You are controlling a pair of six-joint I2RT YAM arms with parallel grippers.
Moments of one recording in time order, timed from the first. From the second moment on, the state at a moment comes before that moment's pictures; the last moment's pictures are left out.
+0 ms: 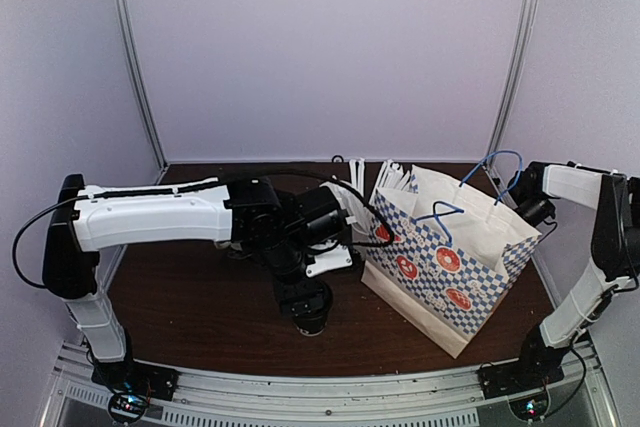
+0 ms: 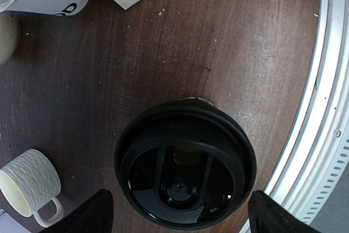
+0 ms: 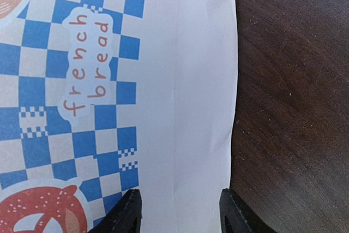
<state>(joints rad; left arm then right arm) -1.20 1.81 1.60 -1.09 -0.09 0.17 -0.09 1.60 1.09 -1.21 -0.72 -0.76</state>
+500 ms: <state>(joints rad) -1.19 1.83 1.59 -1.08 -0.07 0.19 -0.09 1.60 1.09 -1.21 -0.72 -0.76</state>
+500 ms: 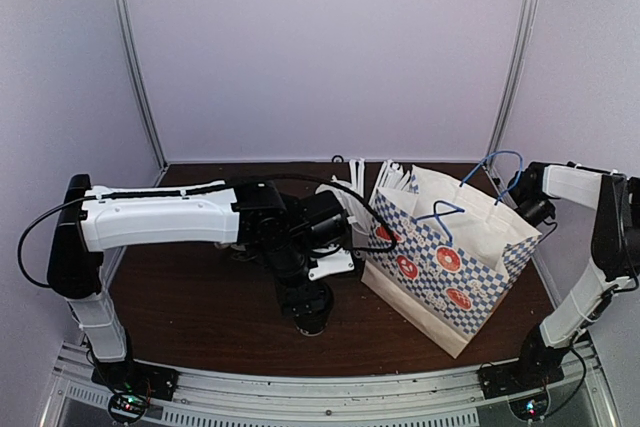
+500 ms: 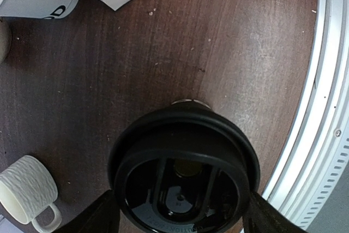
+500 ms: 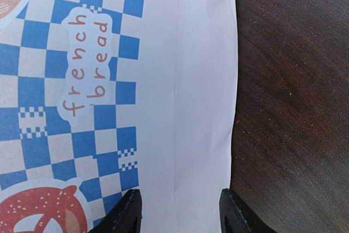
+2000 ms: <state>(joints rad) -1.19 1.60 1.85 -1.25 -0.09 0.18 -0.27 1.18 1.76 -1.61 -0.77 -0.65</state>
